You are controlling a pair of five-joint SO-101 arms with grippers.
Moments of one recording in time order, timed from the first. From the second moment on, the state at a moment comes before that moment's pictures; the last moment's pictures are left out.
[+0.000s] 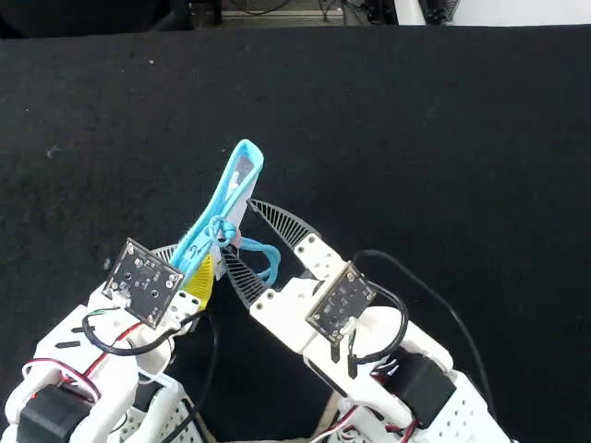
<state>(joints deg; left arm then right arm) 20.1 -92.7 48.9 80.4 -11.9 -46.4 -87.2 65.0 38.5 11.8</state>
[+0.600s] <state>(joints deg) 20.1 -92.7 48.9 80.4 -11.9 -46.4 -87.2 62.2 40.2 11.8</state>
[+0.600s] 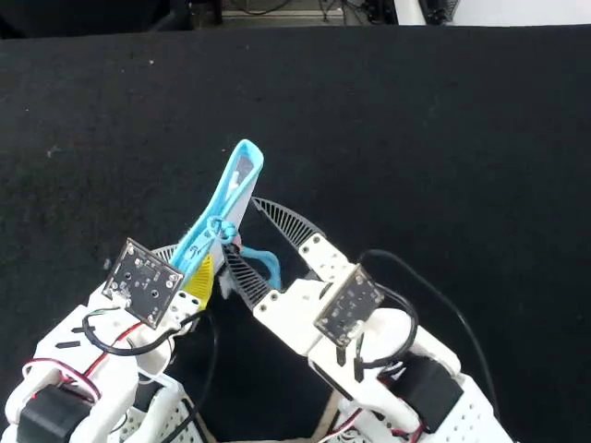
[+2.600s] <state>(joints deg) 20.0 -92.7 48.8 80.6 -11.9 -45.1 -76.7 51.2 48.0 18.8</state>
